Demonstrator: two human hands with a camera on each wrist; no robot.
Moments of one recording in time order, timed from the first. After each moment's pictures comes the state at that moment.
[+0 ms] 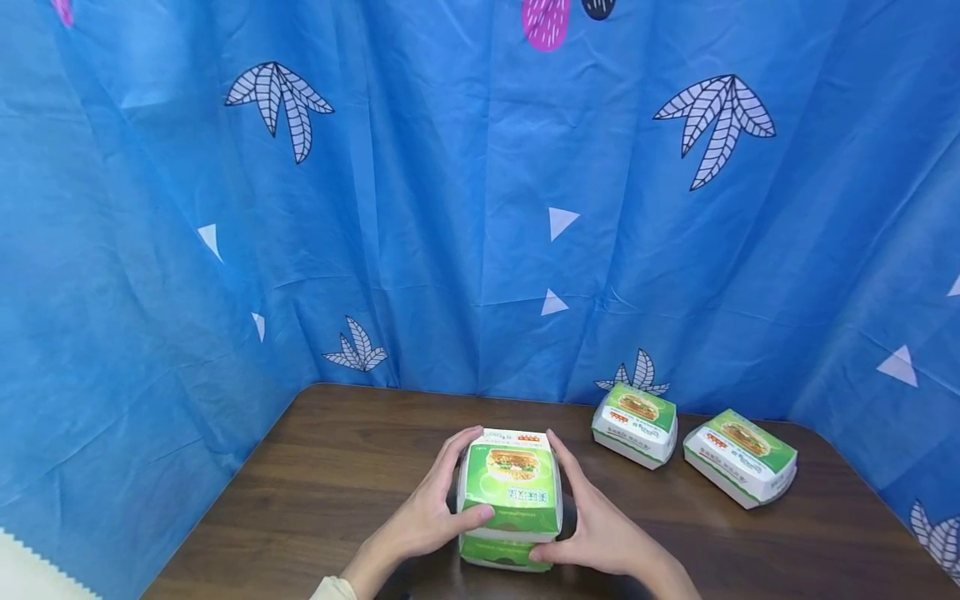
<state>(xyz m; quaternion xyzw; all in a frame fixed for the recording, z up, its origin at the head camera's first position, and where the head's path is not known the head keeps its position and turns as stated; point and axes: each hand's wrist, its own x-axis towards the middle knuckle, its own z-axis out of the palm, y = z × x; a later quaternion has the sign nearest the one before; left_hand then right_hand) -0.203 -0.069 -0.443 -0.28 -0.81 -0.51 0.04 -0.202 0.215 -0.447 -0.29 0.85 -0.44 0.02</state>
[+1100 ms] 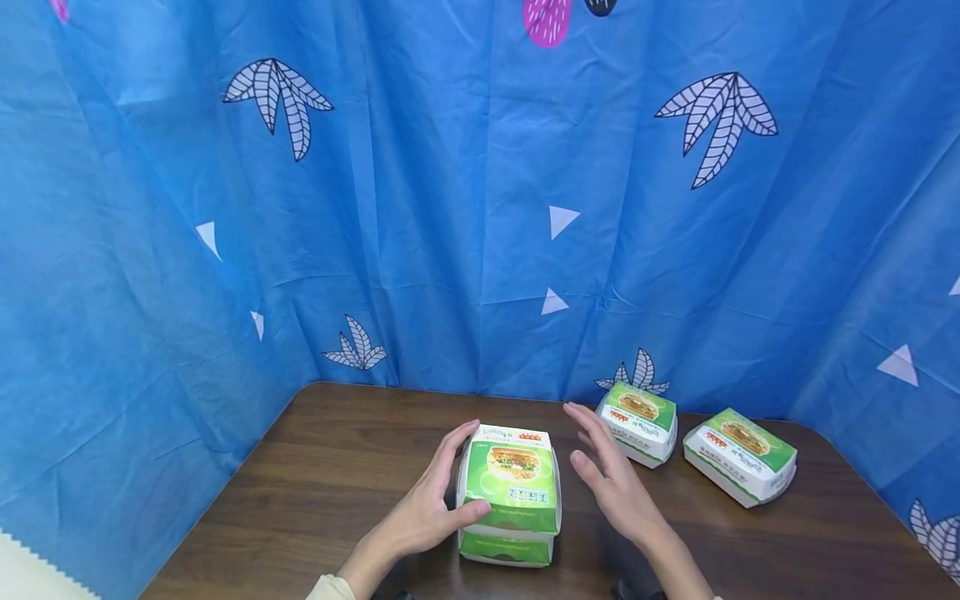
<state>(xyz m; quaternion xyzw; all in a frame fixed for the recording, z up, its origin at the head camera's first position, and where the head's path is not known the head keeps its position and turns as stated) -0.203 -0.071 -0.437 -0.27 -0.82 -0.51 0.03 -0.216 0.221 -0.420 -0.28 0.82 -0.49 -0.13</state>
